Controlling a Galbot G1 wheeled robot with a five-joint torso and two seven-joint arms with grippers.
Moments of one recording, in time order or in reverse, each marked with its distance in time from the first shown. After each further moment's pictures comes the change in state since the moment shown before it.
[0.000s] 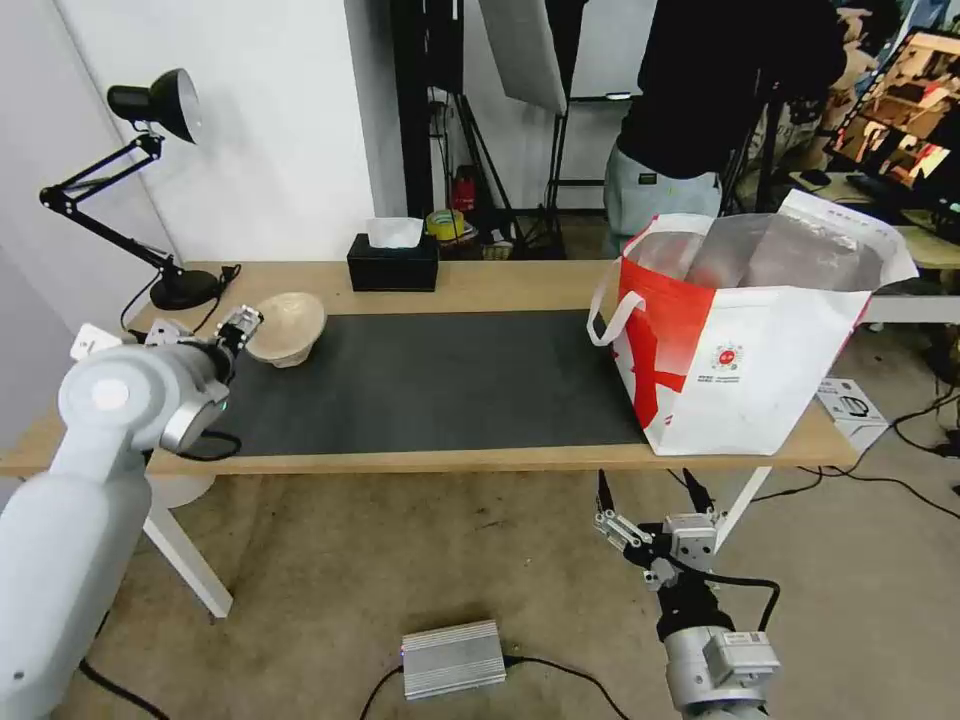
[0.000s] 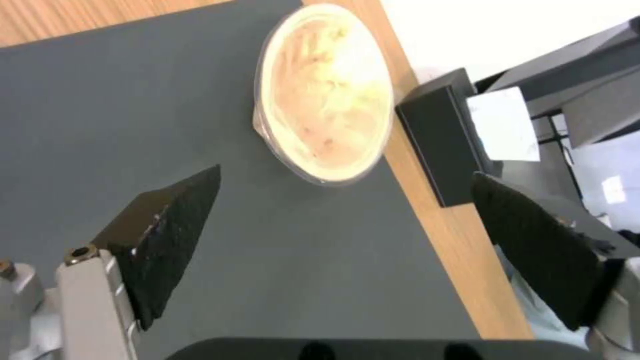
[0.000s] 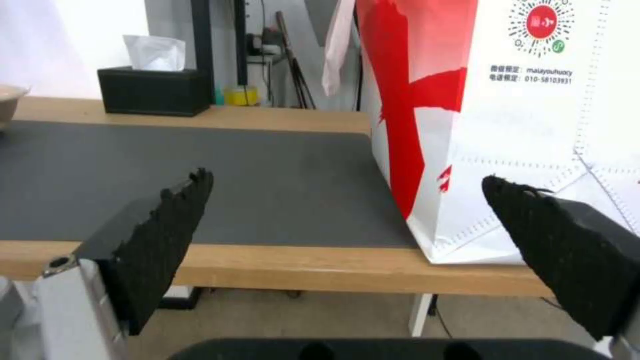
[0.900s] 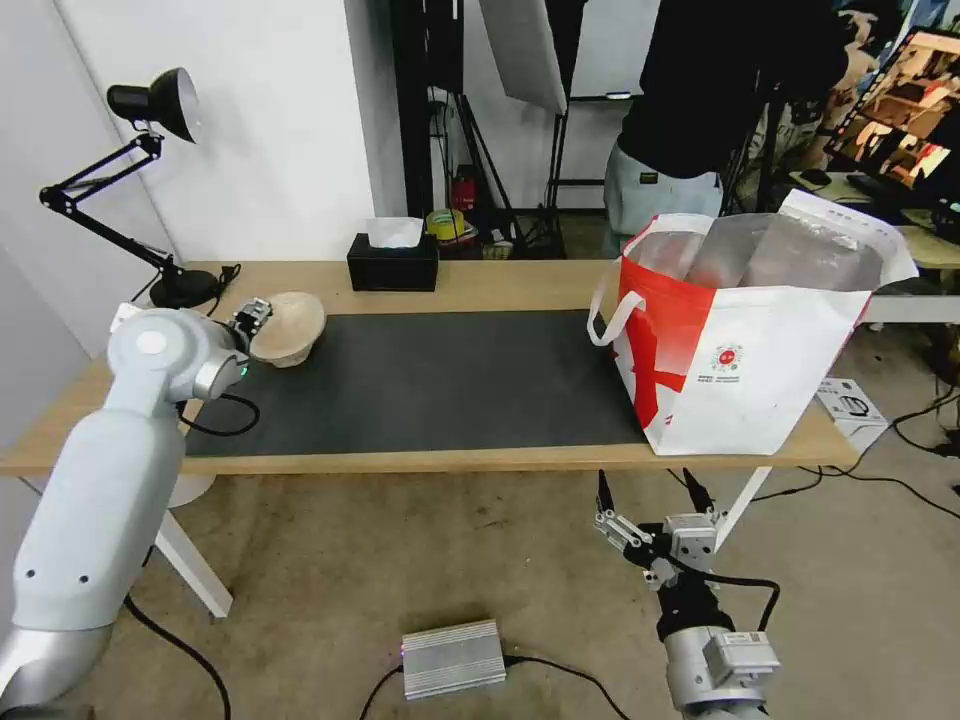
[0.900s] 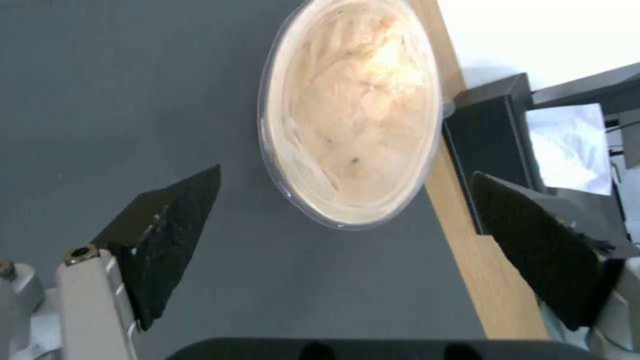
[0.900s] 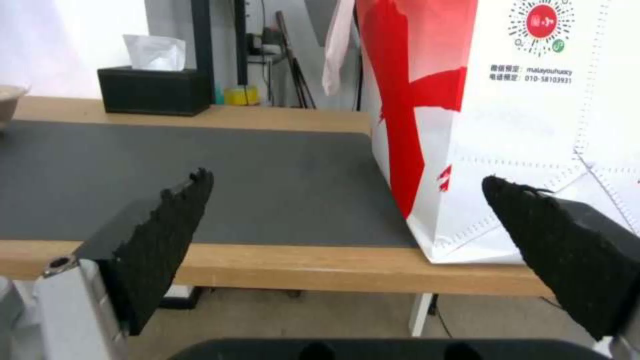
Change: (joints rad) left arm -0.172 -0.078 0.089 0.266 0.022 0.015 0.006; right arm 0.000 0.000 0.000 0.000 0.000 0.000 0.000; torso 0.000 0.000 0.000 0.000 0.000
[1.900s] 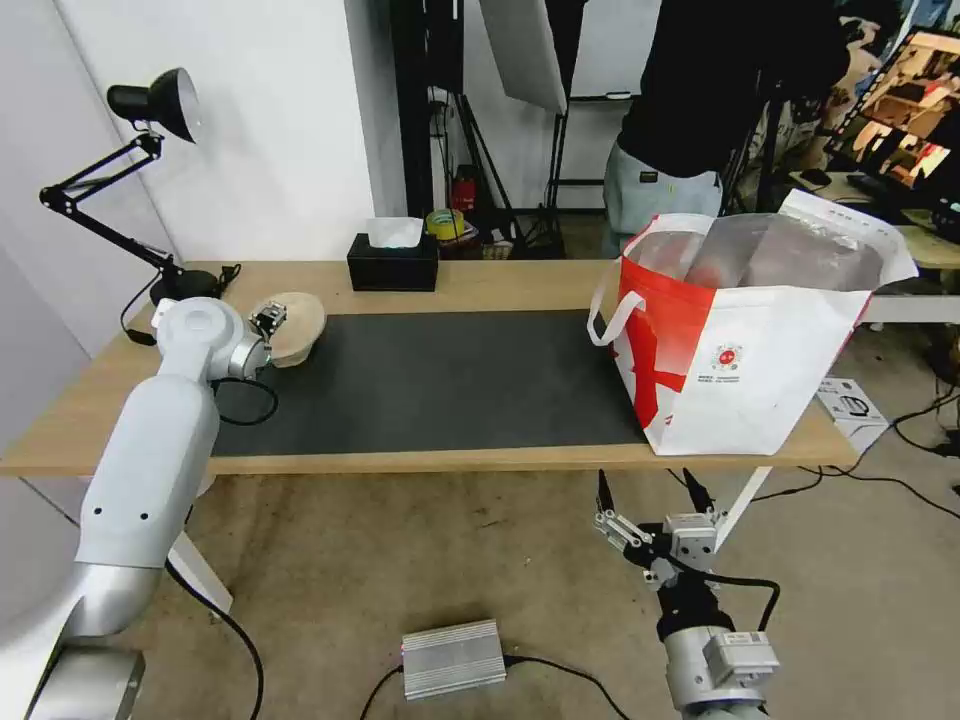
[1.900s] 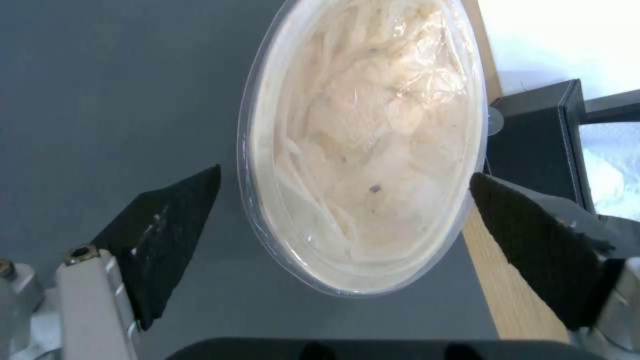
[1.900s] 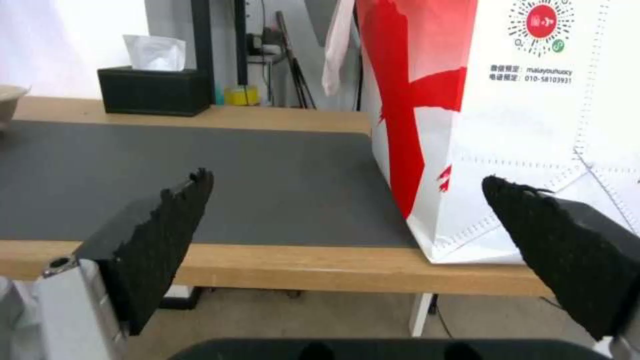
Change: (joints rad) left arm -0.108 -0.078 0.043 0.238 0.064 0.013 0.074; right arm 0.000 0.000 0.000 0.000 0.000 0.000 0.000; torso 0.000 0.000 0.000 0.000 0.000
